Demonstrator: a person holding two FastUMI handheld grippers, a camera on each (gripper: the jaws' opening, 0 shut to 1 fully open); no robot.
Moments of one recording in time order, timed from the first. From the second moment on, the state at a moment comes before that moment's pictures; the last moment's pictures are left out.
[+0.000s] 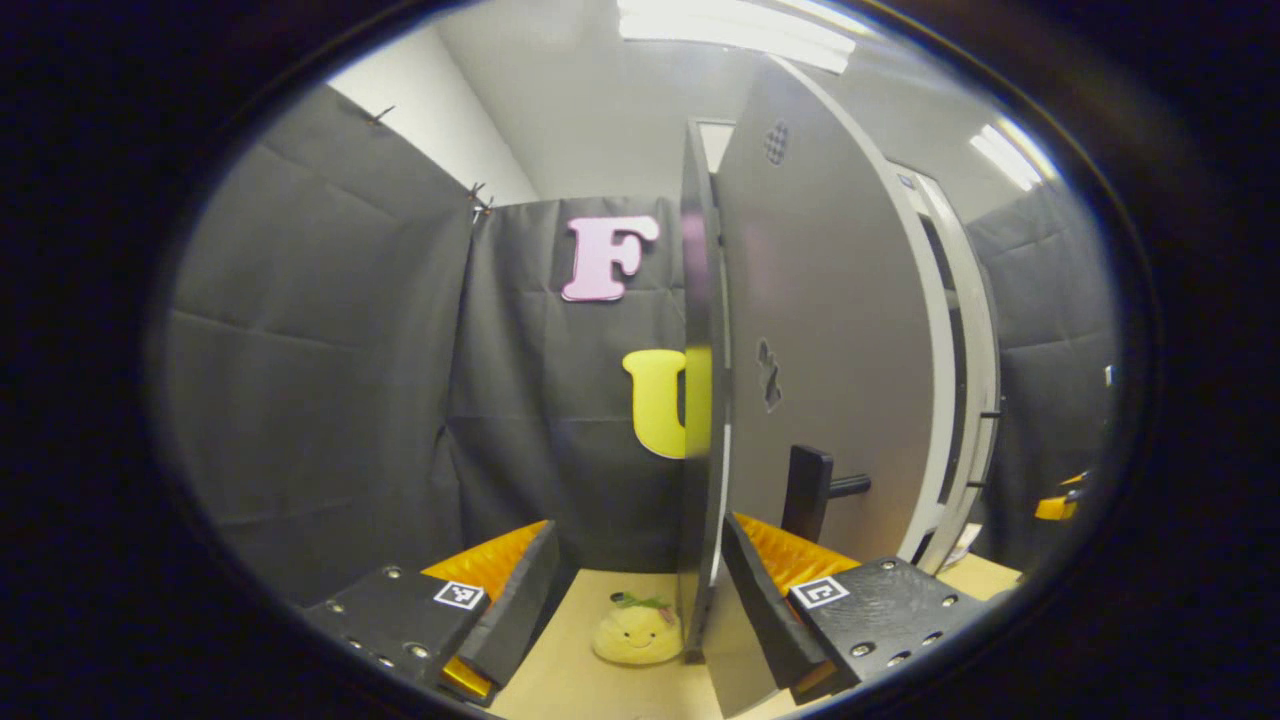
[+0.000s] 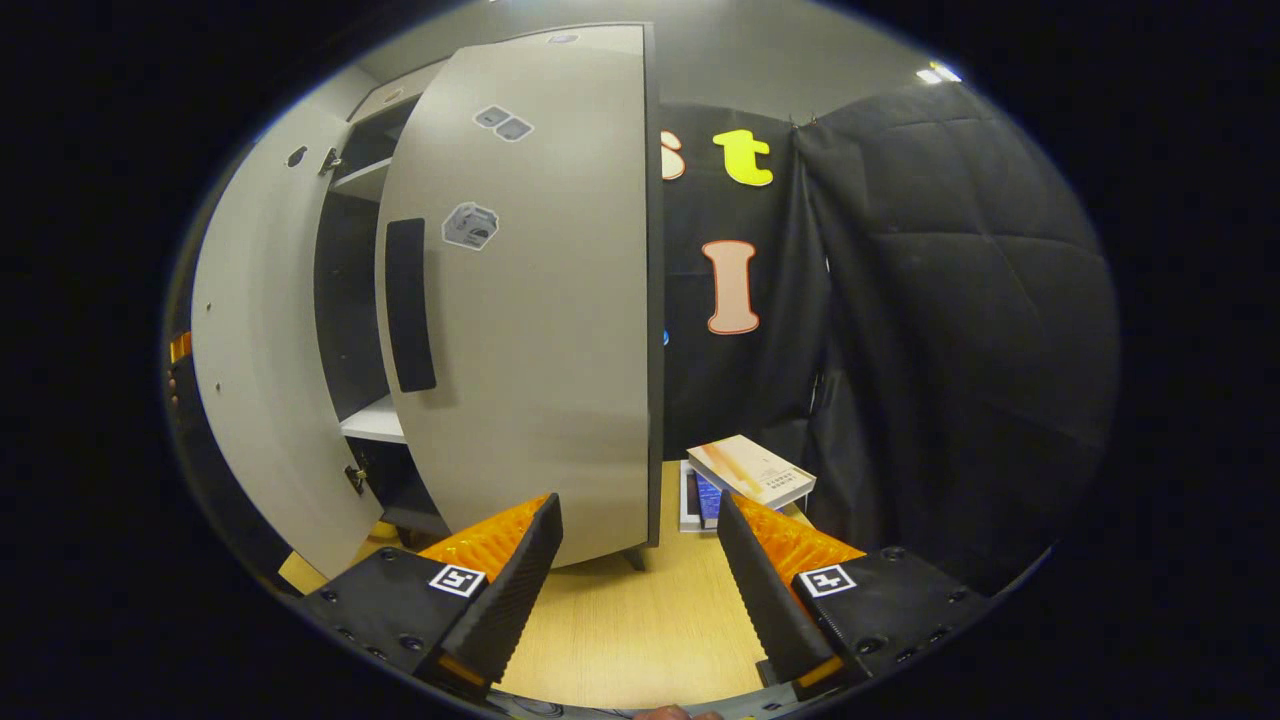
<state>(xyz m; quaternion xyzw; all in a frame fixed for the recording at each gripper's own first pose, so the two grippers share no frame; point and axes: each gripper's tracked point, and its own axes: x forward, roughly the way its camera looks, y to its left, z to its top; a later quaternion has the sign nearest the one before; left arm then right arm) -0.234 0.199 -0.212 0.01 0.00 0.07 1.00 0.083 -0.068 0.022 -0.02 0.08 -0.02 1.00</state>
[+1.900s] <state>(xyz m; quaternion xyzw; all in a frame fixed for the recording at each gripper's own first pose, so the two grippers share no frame) -0.265 0.035 -0.255 -0.03 -0.01 0.08 1.00 0.130 -0.042 0.081 -0.01 -0.02 0.03 1.00</state>
